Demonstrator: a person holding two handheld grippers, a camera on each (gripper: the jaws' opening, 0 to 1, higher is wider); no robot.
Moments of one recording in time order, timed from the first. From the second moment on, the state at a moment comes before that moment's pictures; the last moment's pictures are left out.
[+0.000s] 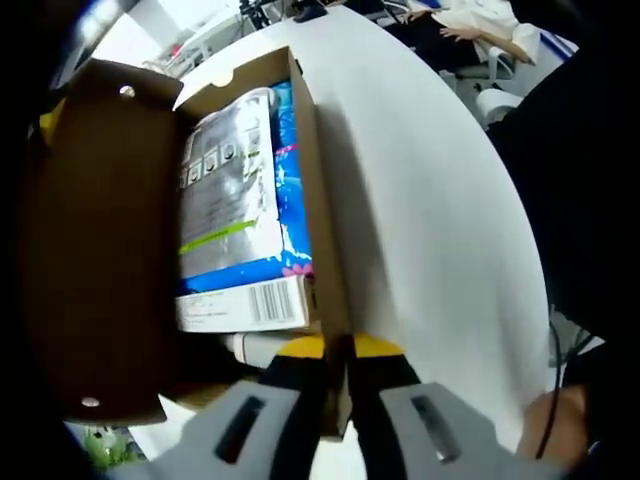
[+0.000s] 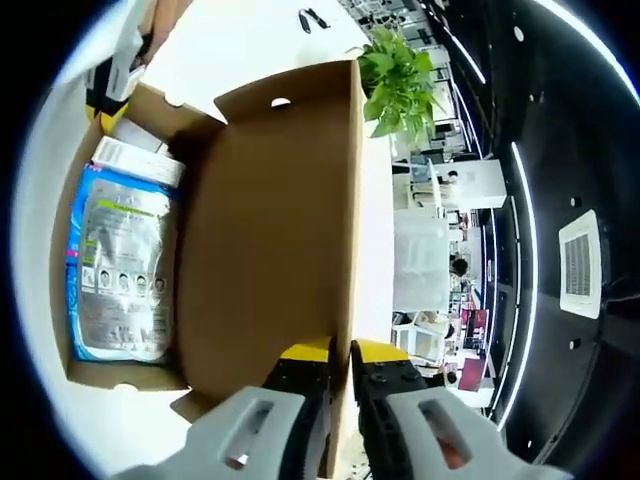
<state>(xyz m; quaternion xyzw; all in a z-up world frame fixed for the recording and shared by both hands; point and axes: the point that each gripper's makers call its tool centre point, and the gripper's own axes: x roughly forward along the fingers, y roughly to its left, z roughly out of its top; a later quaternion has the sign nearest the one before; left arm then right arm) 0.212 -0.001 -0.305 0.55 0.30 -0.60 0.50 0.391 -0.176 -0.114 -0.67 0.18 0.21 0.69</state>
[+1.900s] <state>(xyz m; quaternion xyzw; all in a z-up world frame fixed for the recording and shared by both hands) 0.210 0.001 -0.309 0.54 0.31 -0.60 0.49 0.433 -0.182 -0.141 -0.63 0.27 0.25 0.69</state>
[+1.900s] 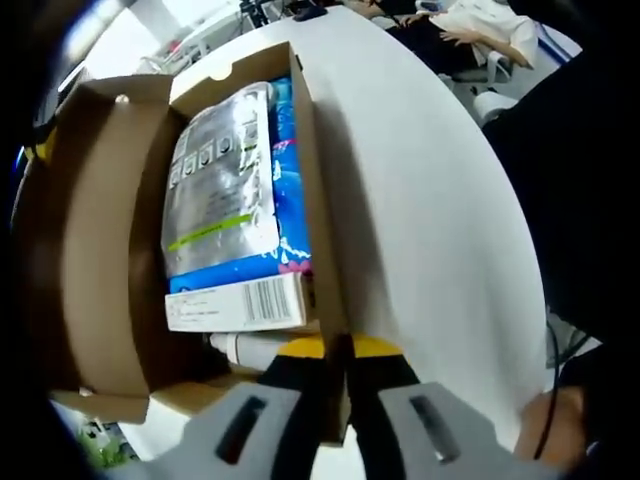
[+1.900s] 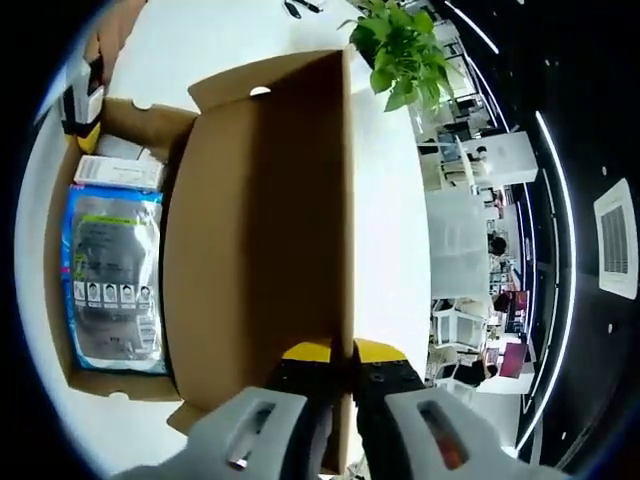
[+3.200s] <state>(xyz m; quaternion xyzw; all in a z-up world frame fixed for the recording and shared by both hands) 0.210 0.000 -0.312 0.55 0.32 -0.60 0.49 0.450 -0.185 -0.167 -0.57 0.36 0.34 0.66</state>
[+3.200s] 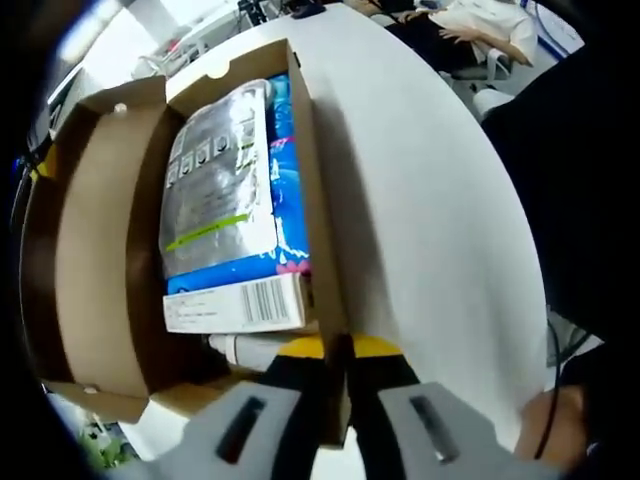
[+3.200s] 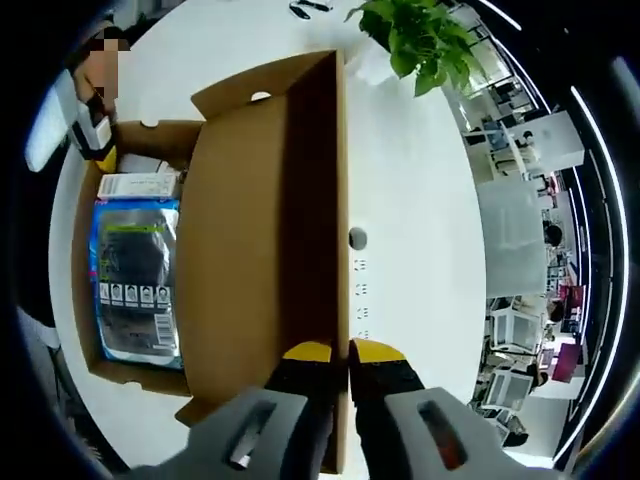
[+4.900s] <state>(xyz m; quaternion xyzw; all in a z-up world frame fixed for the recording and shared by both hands) 0.209 0.000 -0.317 0.54 0.33 -0.61 0.48 0.480 -0.192 -0.221 -0.49 0.47 0.41 0.61</state>
